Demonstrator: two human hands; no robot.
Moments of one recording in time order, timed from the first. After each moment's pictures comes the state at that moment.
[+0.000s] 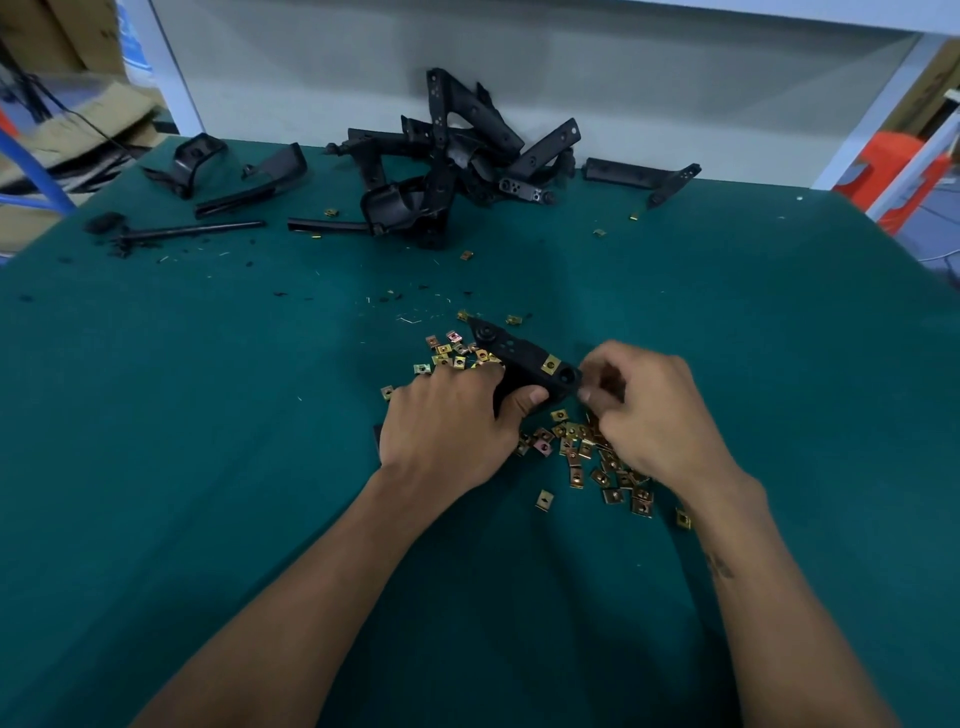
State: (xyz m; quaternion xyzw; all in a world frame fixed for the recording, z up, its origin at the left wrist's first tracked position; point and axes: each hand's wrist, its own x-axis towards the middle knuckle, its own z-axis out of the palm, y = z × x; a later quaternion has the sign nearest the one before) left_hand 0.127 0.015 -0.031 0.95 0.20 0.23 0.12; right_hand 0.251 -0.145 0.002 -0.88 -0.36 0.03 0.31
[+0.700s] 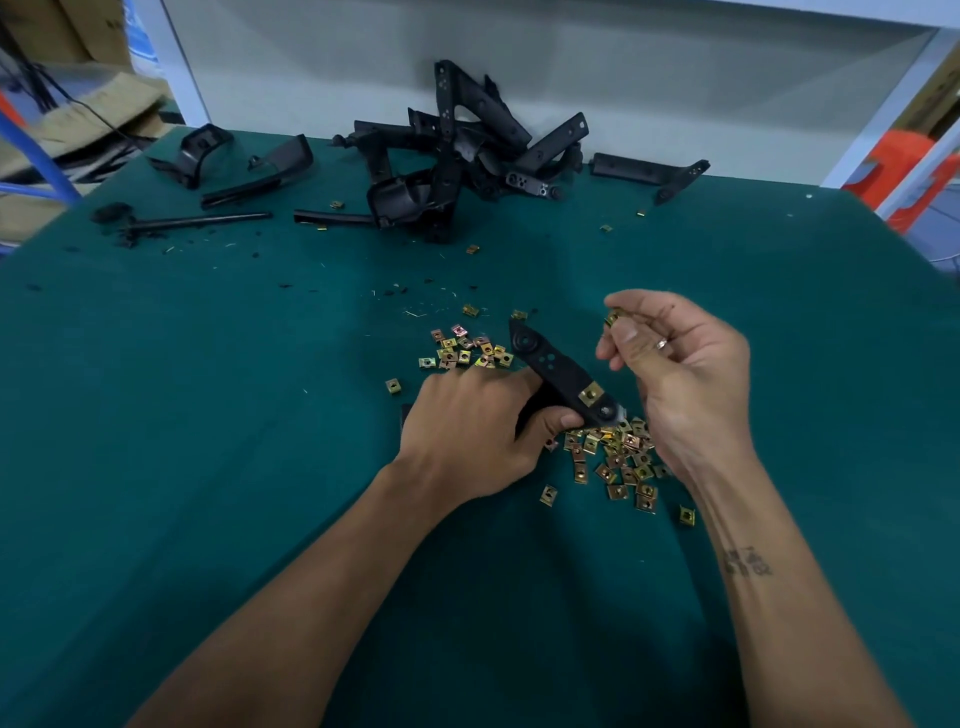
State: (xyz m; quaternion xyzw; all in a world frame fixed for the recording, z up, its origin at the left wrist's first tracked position) left_hand 0.123 0.007 -0.017 0.94 0.07 0.28 0.15; right_hand 0.239 -0.135 0.022 -0.62 -0.31 0.08 0.72
